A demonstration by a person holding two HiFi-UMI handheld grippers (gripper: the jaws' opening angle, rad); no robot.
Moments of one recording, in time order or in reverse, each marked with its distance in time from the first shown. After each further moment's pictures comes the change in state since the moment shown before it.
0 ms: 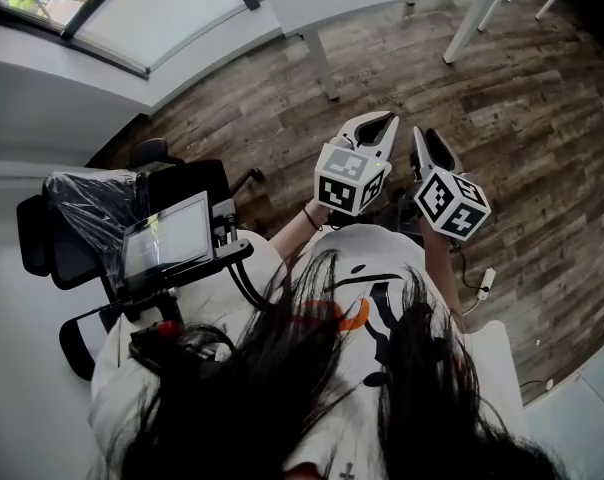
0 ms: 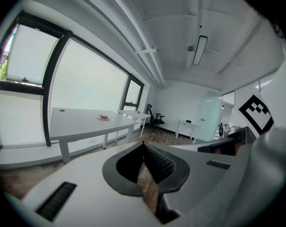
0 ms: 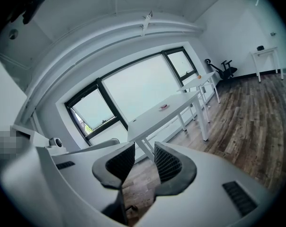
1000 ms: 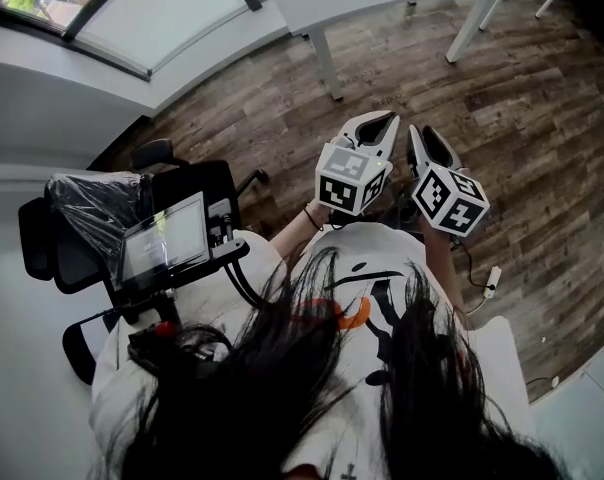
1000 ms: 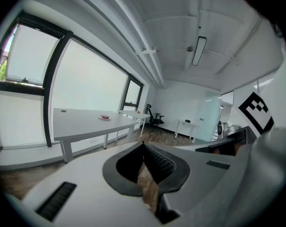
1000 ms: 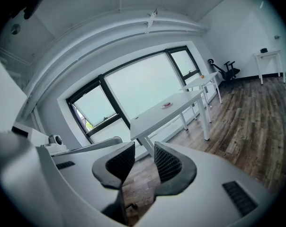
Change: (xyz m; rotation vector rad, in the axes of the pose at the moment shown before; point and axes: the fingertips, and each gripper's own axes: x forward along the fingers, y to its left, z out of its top) left arm -0.009 0.004 -0.004 0.013 0.005 -0.004; right arm 0.004 0.014 -0.011 -0.022 0.020 0.011
